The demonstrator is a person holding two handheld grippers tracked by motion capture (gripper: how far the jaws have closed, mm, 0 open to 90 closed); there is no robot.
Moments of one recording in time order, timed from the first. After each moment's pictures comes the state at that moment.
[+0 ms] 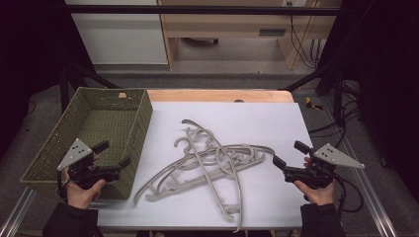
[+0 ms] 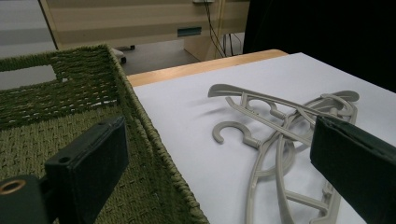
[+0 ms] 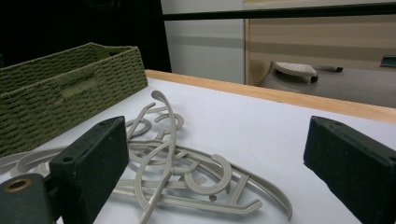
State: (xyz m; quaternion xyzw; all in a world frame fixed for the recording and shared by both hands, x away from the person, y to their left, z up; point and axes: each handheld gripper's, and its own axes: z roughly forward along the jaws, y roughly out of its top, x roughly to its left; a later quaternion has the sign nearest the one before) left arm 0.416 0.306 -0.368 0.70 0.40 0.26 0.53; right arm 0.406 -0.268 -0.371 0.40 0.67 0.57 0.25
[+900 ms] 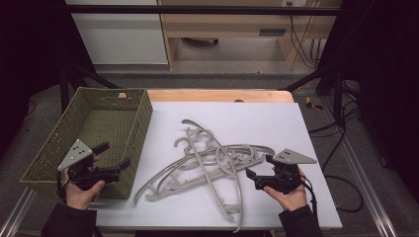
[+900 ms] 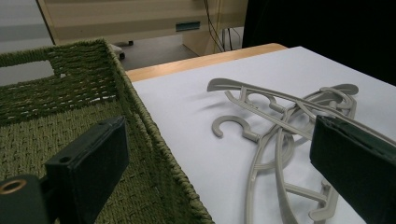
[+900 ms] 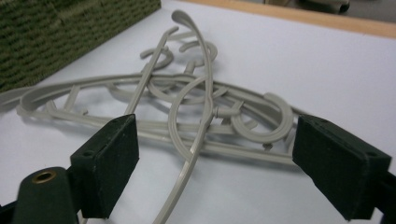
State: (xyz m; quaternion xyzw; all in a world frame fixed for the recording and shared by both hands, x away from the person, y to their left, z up) left arm 0.414 0.307 -0.368 0.71 0.40 0.26 0.52; right arm 0.412 -0.199 -0.395 0.43 0.76 0.46 0.19
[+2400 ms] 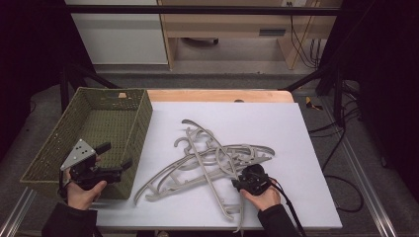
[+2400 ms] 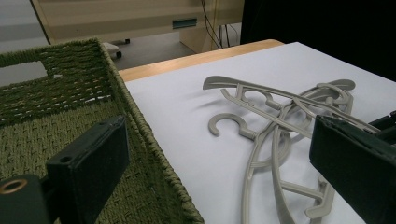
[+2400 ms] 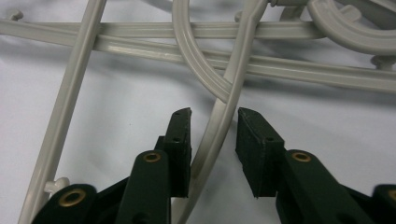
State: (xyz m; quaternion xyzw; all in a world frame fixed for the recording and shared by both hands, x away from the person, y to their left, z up) left arm 0.415 0.302 -0.368 0.72 0.39 0.25 0.51; right arm 0.441 -0.146 -0.463 0.48 0.82 0.31 0.09
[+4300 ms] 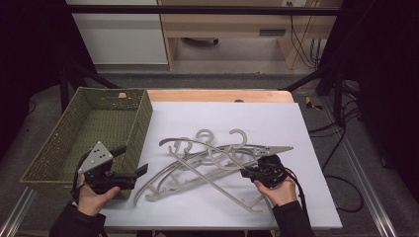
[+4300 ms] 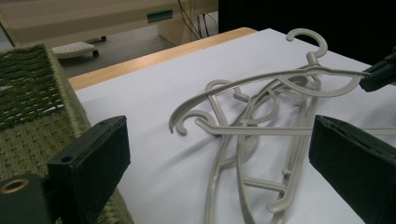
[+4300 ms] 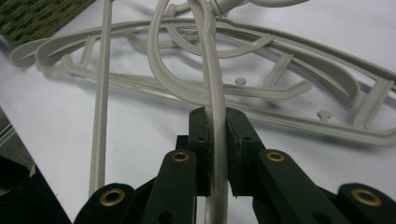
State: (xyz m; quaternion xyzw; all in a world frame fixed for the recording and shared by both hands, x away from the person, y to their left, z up) left arm 0.406 0.265 -0.362 0.76 0.35 0.23 0.50; right arm 0.437 -0.176 -0.405 0.42 0.81 0.39 0.08
